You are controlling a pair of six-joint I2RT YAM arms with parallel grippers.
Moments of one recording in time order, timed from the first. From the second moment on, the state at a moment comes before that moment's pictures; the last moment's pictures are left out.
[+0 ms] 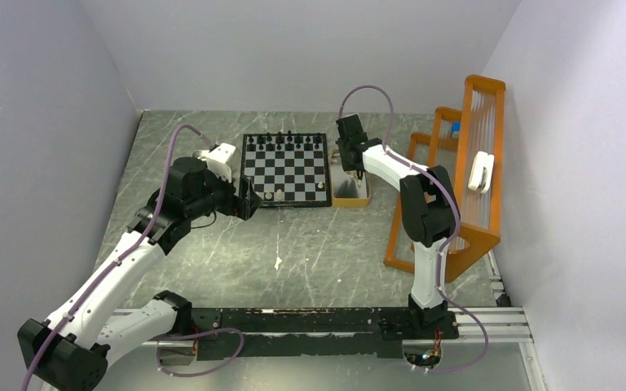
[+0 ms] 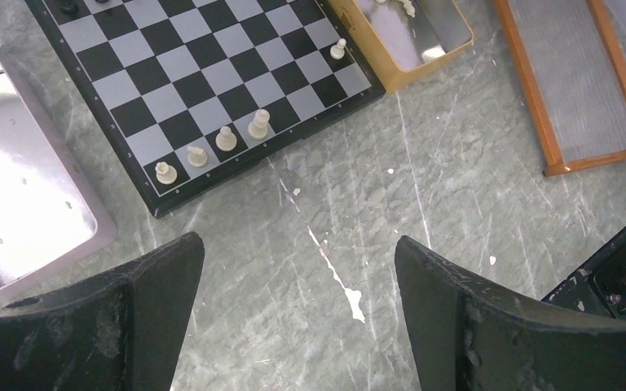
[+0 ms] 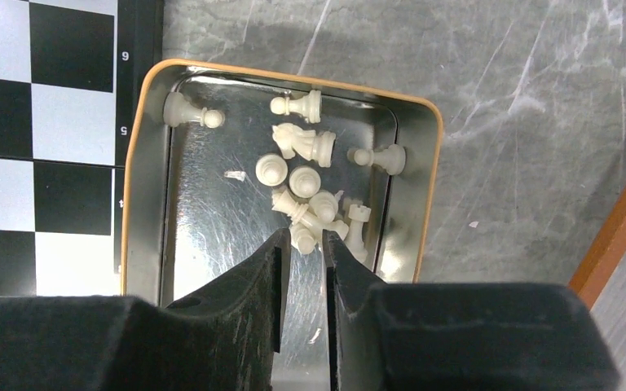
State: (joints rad) left arm -0.46 0.95 0.88 -0.41 0.18 -0.17; right arm 0.40 2.05 1.51 -0.36 0.29 0.08
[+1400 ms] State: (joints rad) left arm -0.46 0.94 0.88 -0.41 0.16 -0.17; right arm 0.39 2.00 1.51 -0.39 0.20 0.08
